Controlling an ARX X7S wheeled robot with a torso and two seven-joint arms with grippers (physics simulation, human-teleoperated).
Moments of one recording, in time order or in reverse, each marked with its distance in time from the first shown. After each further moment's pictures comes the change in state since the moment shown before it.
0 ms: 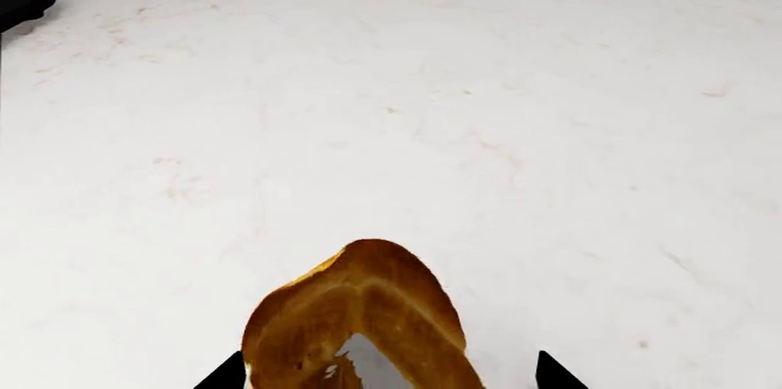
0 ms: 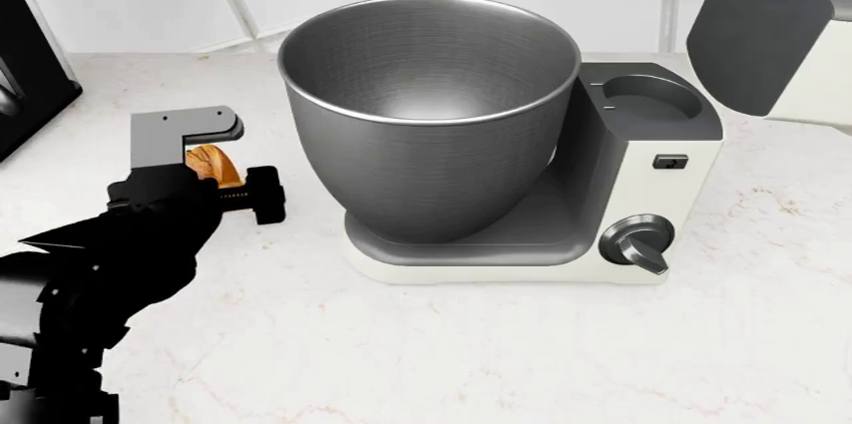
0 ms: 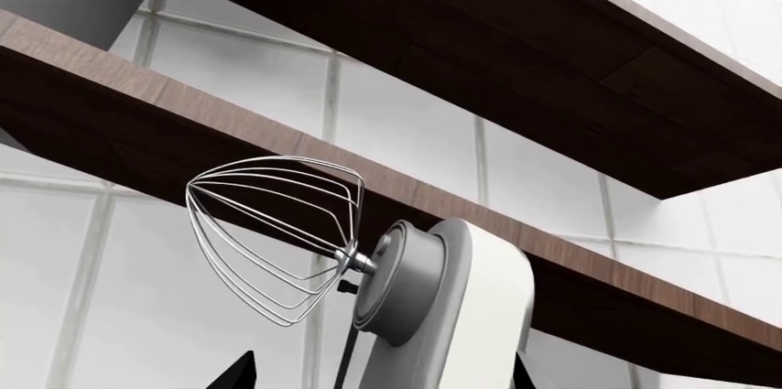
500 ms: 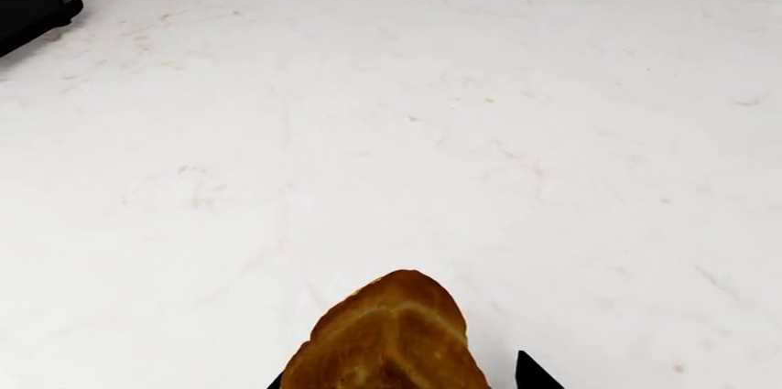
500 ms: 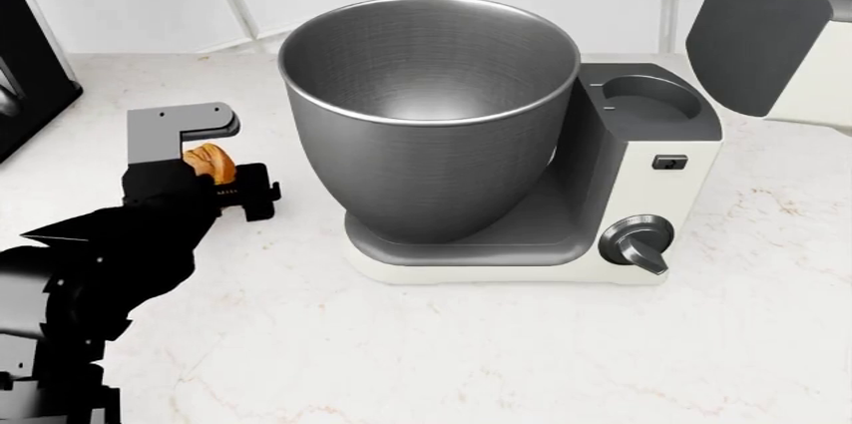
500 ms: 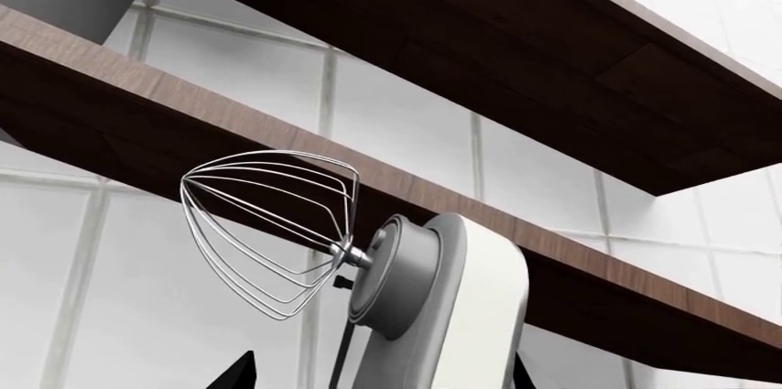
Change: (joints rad) left arm -0.021 0.001 0.010 -0.036 0.026 0.014 -0.006; right arm 0.000 -0.014 -0.013 0.000 -0.012 -0.001 -0.003
